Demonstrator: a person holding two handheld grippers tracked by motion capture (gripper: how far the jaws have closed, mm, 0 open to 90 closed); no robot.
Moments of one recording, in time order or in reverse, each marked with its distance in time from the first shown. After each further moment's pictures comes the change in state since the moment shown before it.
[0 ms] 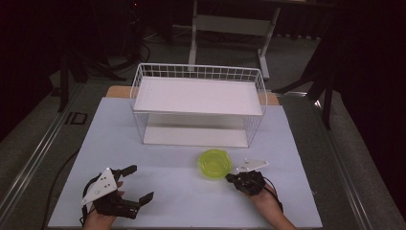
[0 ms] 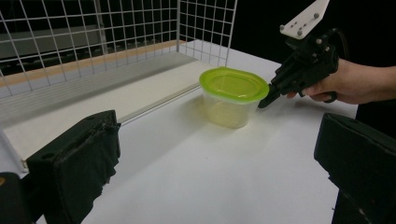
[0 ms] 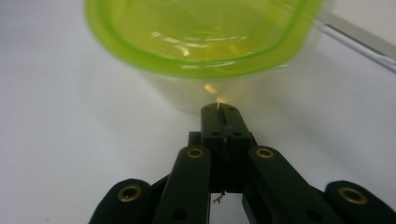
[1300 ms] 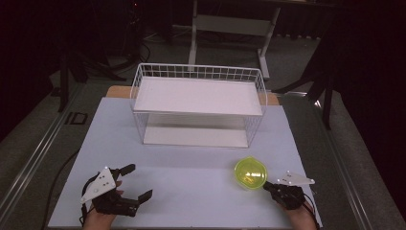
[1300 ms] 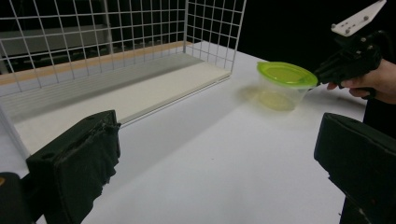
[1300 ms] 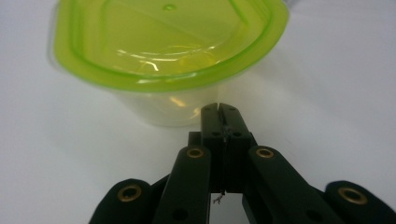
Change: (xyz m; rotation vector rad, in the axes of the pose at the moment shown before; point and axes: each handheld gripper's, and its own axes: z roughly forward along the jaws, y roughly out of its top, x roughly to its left) left arm 0.004 -0.001 0.000 -0.009 0.022 -0.021; right arm -0.032 -0.070 -0.079 -0.045 -0.191 0.106
